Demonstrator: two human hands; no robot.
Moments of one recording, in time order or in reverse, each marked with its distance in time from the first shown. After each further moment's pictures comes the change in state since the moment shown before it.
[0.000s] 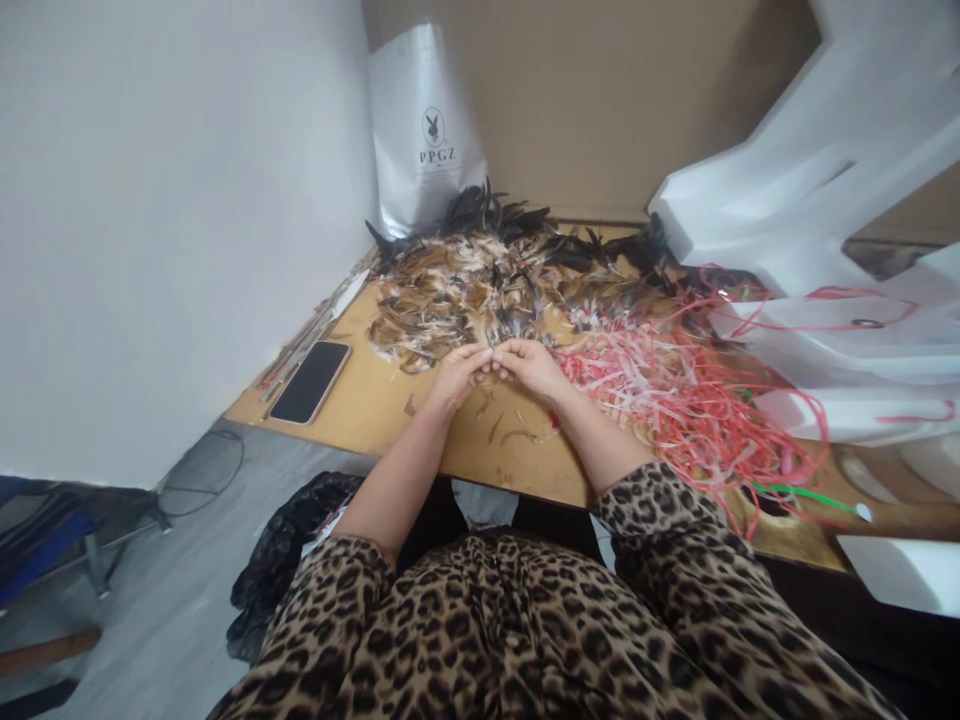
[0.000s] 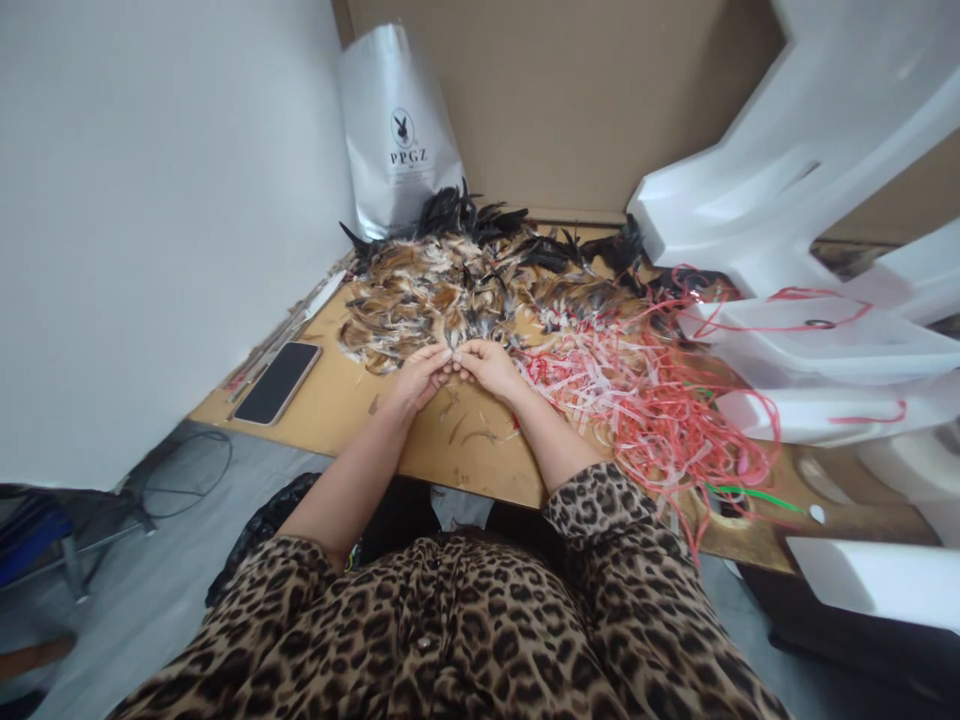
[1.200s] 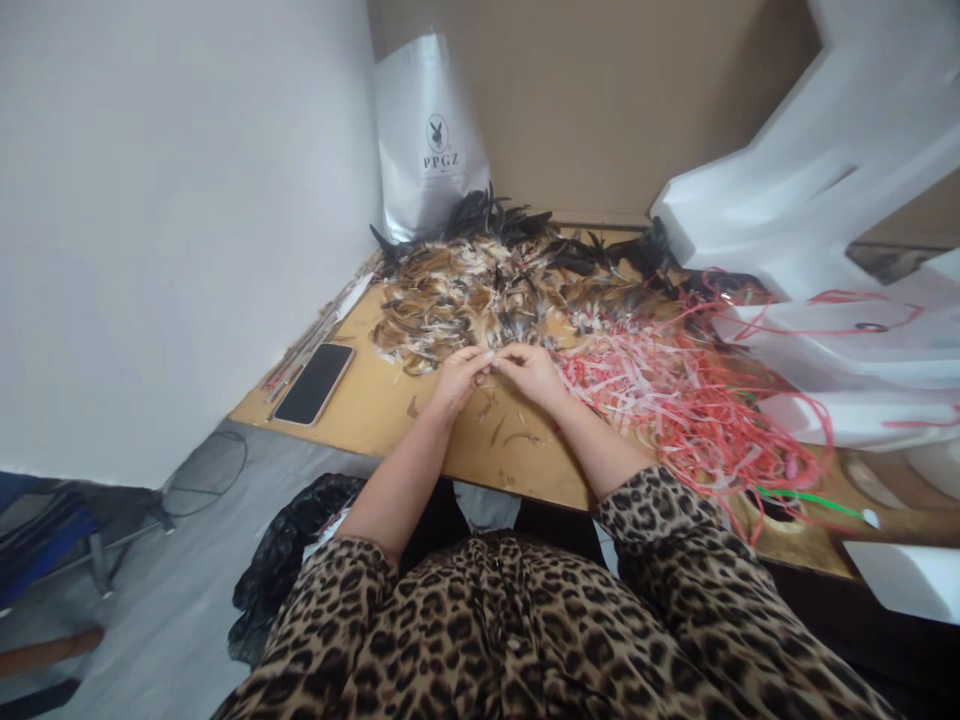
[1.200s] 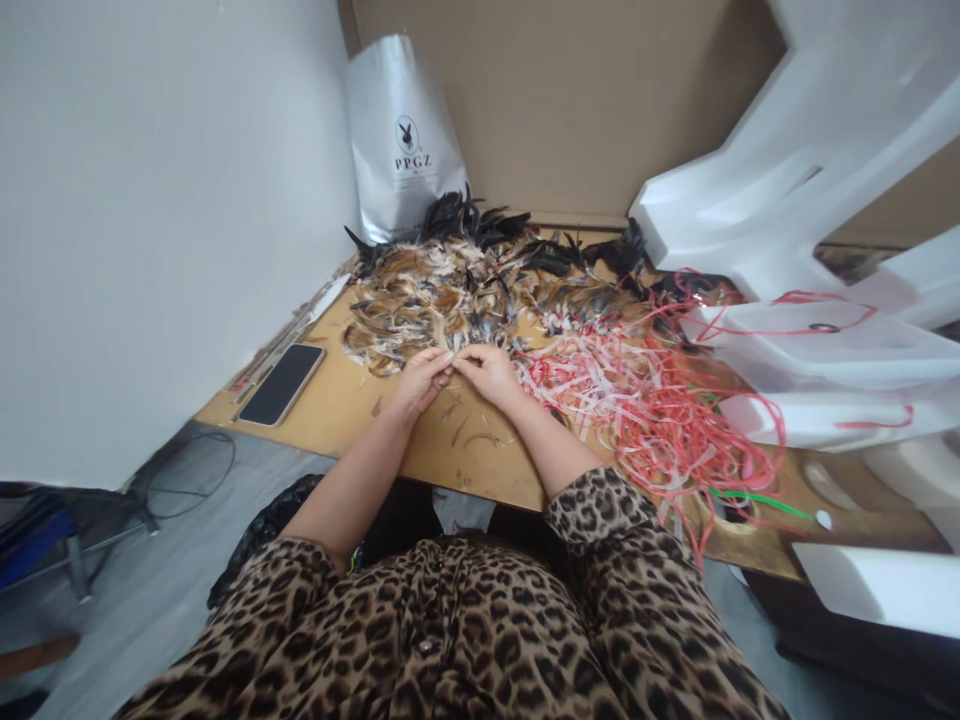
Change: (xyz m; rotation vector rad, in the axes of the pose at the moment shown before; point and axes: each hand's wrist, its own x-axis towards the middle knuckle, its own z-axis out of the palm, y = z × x) left_hand -0.001 0.001 0.002 0.023 0.069 0.034; right_hand -0.003 0.006 0.001 -0.447 0.126 -0.254
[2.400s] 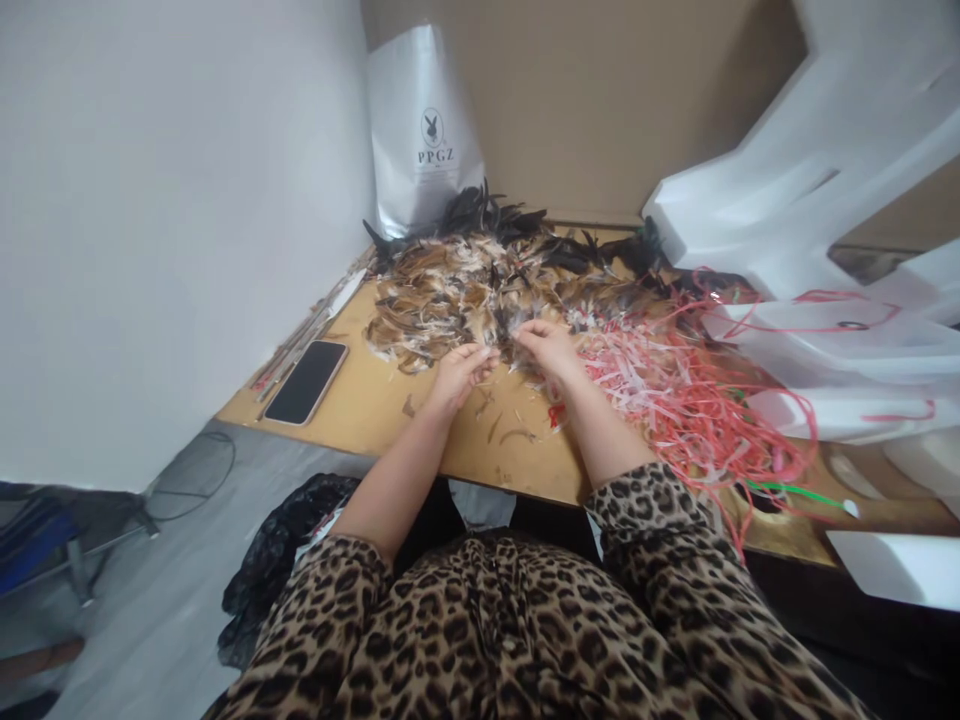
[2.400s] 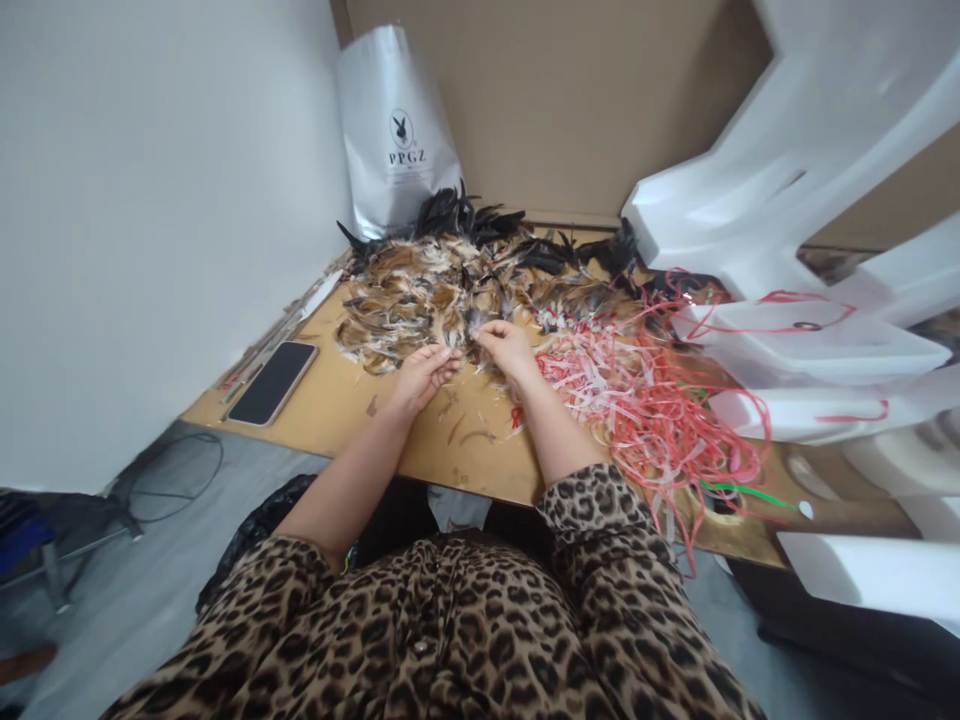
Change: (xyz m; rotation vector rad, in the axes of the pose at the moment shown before) left_hand 0.001 -0.005 -0.001 -0.036 -0.012 -0.055; right_hand 0.021 0.003 -0.025 0.215 0.226 0.355
